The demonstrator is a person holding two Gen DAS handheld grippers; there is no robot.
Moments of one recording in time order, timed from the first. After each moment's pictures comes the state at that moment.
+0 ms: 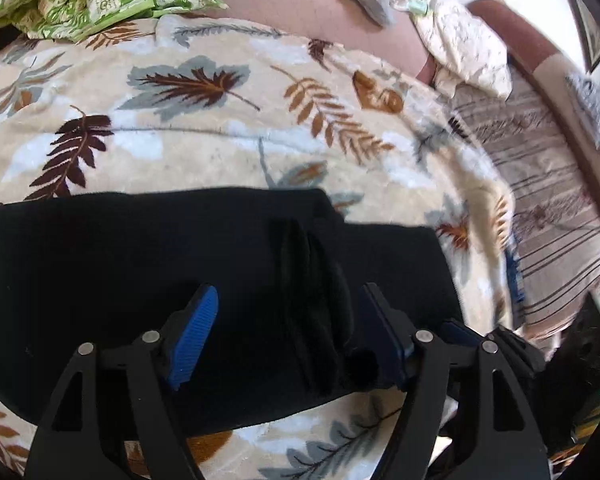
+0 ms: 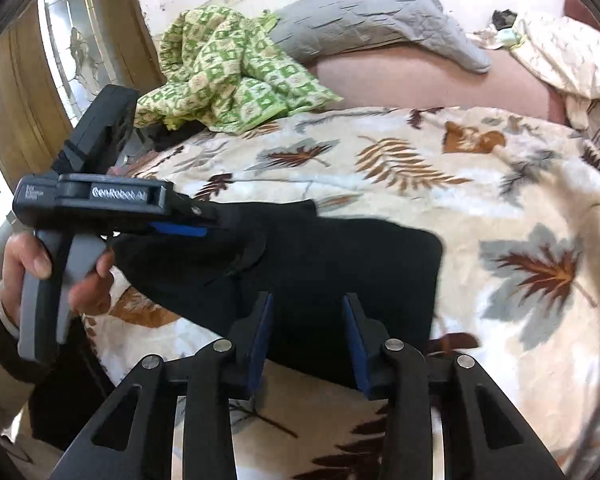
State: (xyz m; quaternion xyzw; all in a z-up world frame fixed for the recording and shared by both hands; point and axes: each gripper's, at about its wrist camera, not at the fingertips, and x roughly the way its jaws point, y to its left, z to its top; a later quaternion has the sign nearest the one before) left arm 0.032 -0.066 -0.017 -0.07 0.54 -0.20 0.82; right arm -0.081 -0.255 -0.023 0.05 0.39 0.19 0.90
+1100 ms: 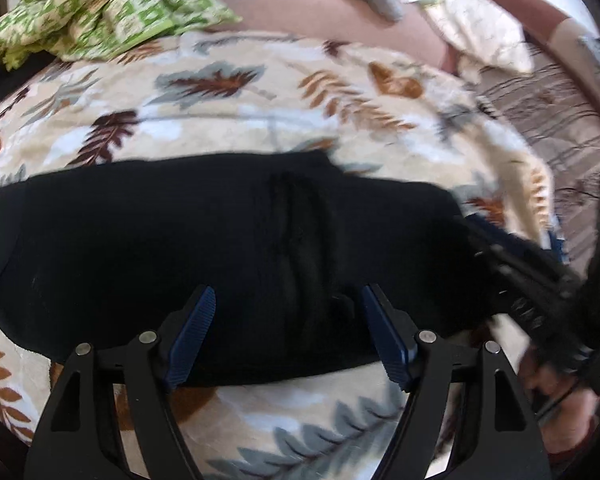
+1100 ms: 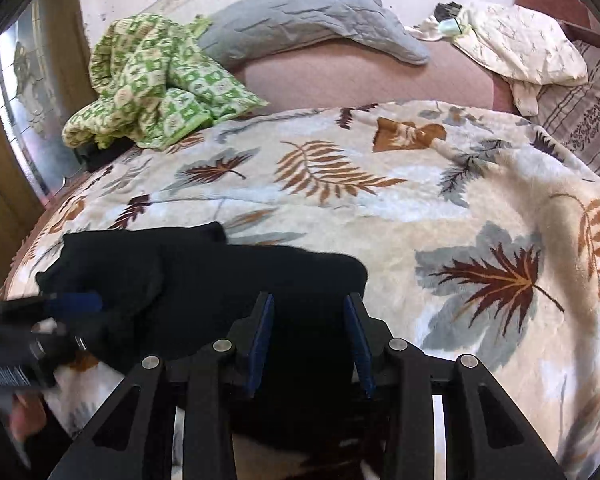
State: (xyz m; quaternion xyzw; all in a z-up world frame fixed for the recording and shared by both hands) left arm -0.011 -0.087 -0.028 -0.02 0.51 -0.11 0.85; right arm -0.039 -0.286 -0.039 0.05 0.39 0.07 0.92
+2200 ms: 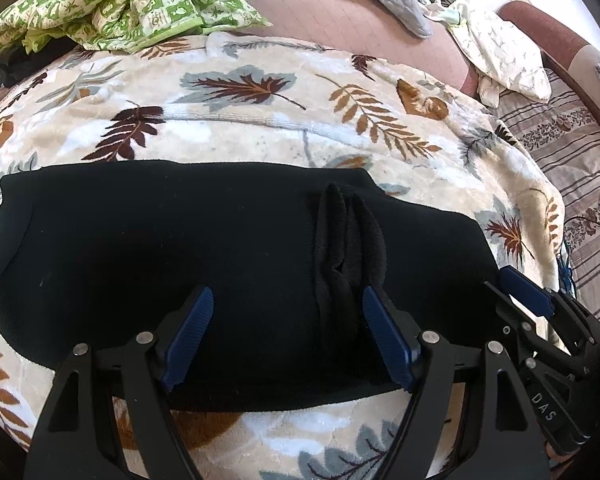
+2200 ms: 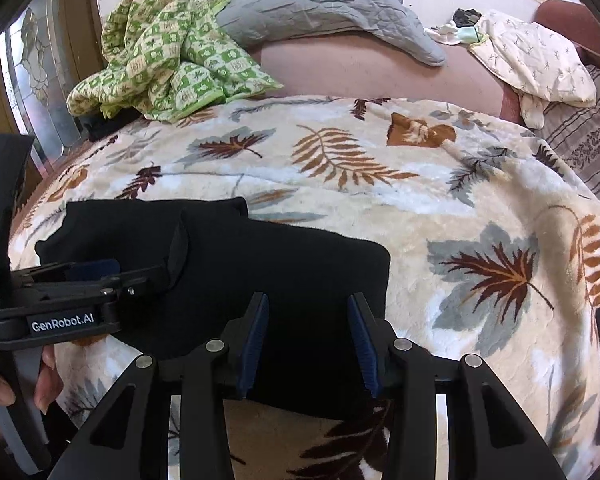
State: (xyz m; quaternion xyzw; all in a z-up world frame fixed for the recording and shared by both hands) left arm -0.003 -0.072 -0.031 -0.05 0.49 -0.09 0.86; right arm -0.058 -0.256 -0.030 -0.01 0.41 0.06 0.91
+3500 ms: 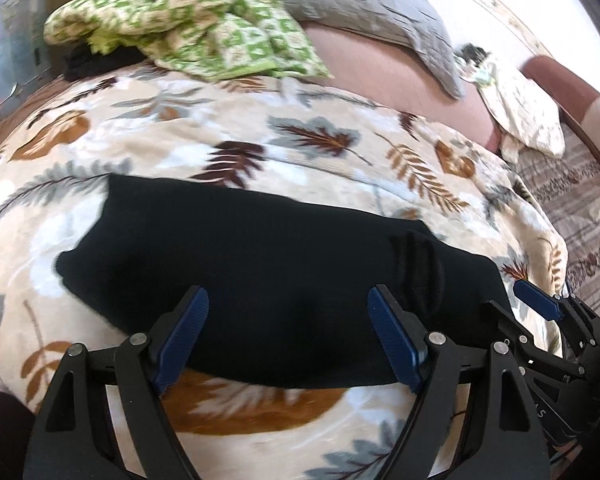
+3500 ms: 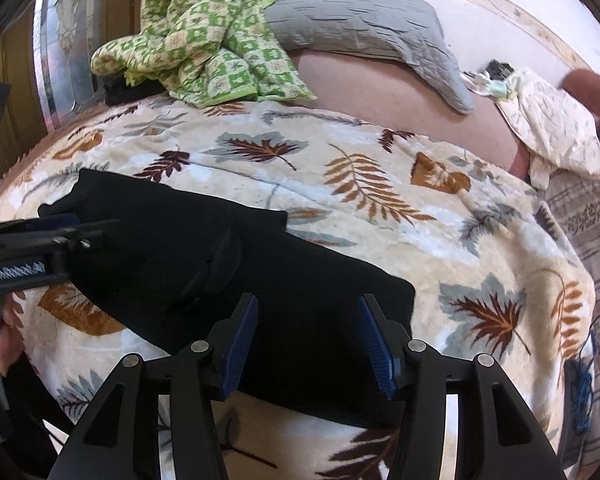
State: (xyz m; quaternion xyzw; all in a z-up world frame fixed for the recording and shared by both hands) left arm -0.030 0.015 0.000 -0.10 0.43 -0.03 0.89; right arm -0.063 -0.197 -0.009 -0.12 0.39 0.07 0.91
